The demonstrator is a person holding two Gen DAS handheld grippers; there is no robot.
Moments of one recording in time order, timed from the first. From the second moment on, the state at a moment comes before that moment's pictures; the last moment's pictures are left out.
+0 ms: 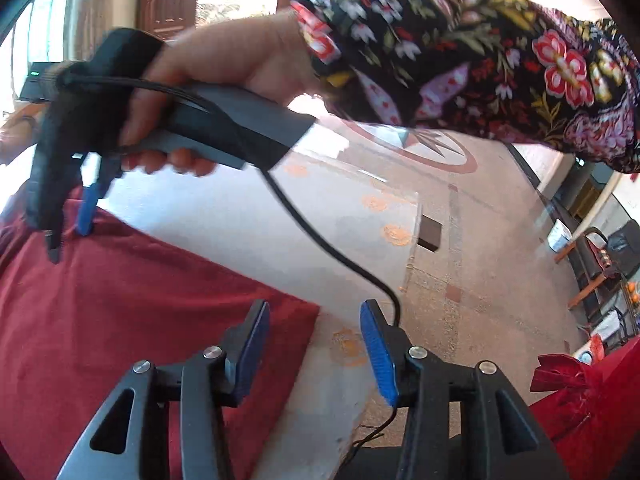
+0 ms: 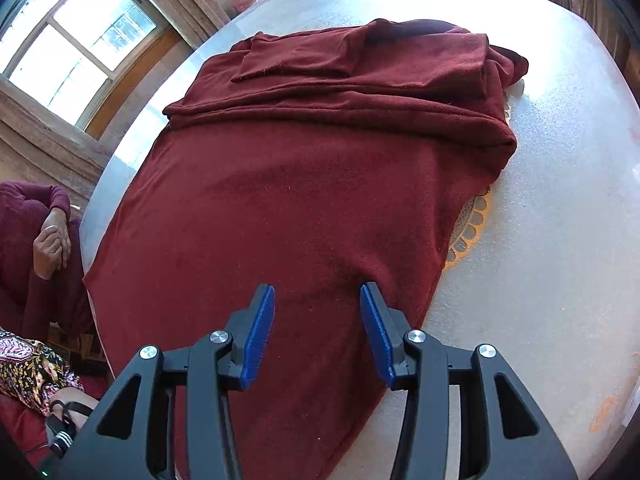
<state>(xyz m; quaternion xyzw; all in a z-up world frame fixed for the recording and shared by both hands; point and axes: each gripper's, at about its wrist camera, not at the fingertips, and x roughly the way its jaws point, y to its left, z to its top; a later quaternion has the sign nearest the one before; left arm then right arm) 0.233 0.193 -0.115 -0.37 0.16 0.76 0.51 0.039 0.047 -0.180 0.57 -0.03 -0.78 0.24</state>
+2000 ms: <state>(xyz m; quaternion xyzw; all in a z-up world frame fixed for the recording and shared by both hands) -0.019 -0.091 -0.141 -0.44 0.16 0.83 0.30 0.209 -0.400 -0.190 0.54 0.18 -0.71 0.42</state>
